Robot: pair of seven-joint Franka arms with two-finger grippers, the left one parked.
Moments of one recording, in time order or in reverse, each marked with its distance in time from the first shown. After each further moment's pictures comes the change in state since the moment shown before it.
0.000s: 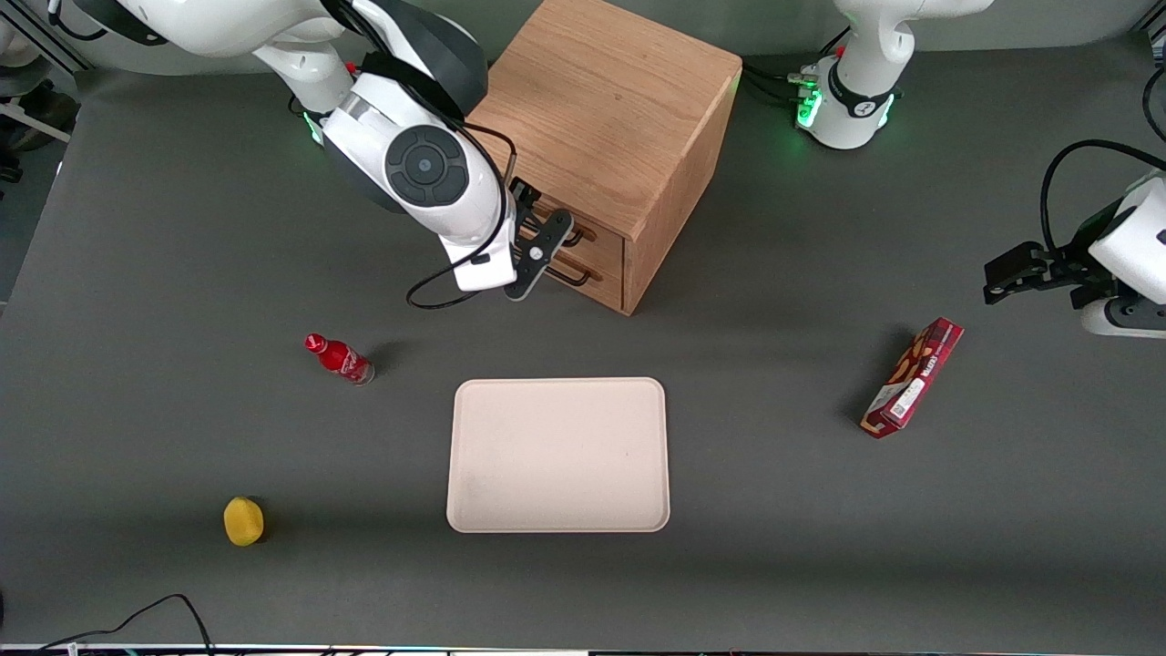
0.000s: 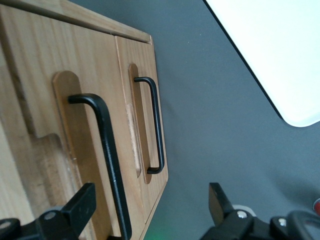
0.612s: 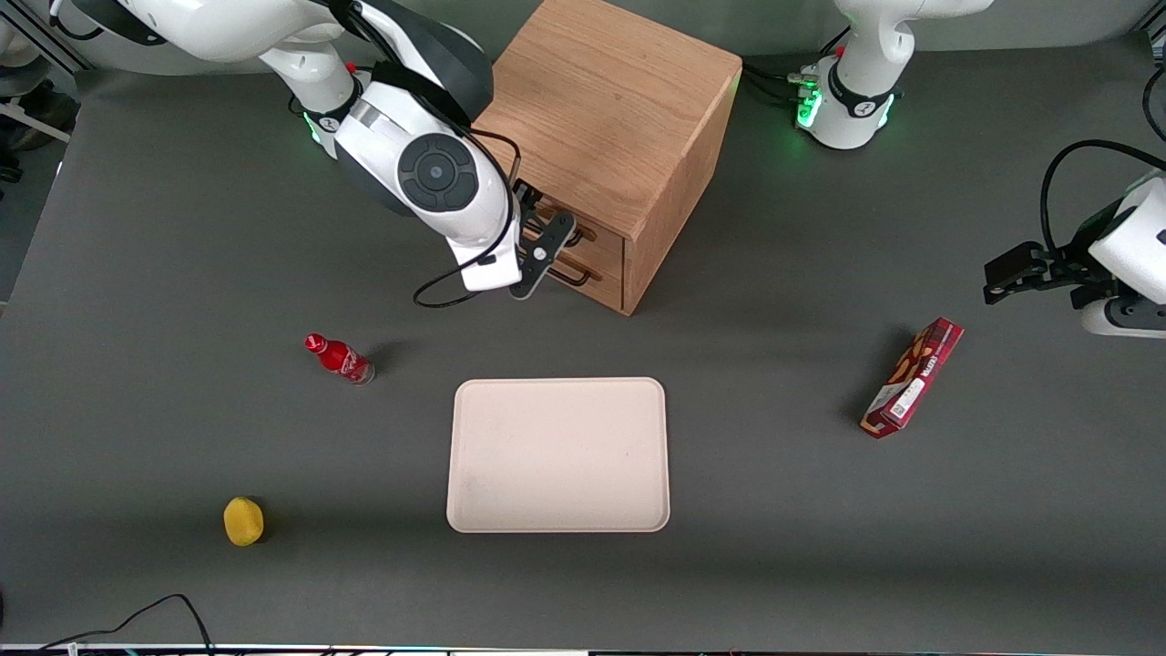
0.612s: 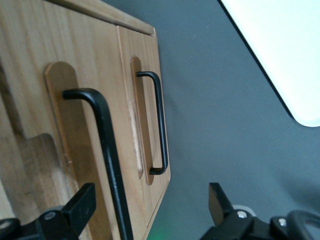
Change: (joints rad) arm -0.006 0.000 0.017 -0.051 0.000 0.025 0.000
